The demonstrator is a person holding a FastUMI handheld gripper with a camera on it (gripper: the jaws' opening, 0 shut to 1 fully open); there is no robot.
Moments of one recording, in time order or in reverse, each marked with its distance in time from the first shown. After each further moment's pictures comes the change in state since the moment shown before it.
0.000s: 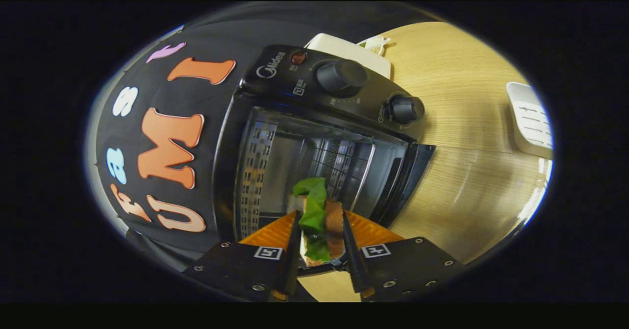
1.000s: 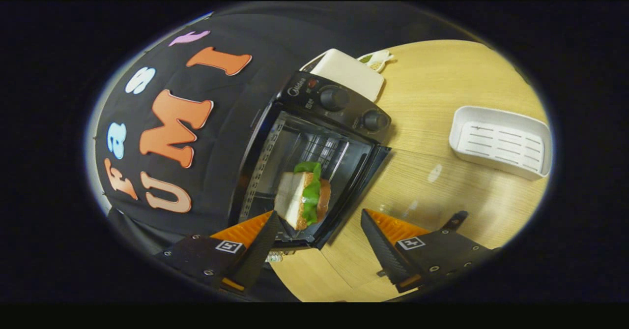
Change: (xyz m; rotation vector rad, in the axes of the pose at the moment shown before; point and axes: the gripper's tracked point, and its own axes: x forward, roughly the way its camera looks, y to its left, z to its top) arm -0.099 -0.012 -0.008 -0.165 -0.010 -0.021
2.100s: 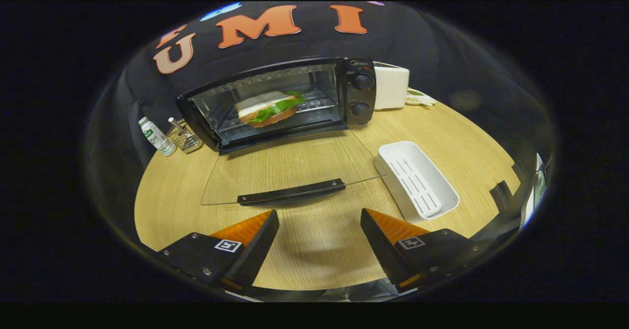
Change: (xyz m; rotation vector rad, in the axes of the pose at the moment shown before) arm -0.091 -0.129 -0.033 -0.917 0.197 -0.339
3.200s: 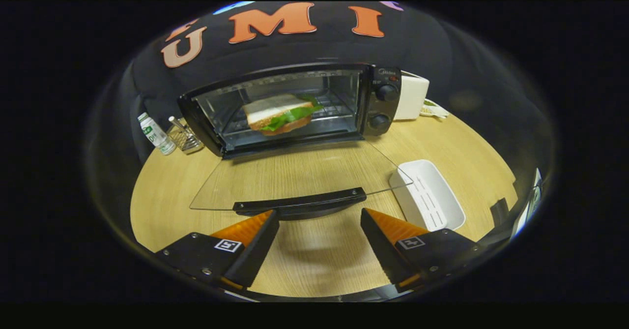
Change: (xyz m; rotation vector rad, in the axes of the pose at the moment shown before) arm -0.001 0.026 0.043 -0.038 -0.053 0.014
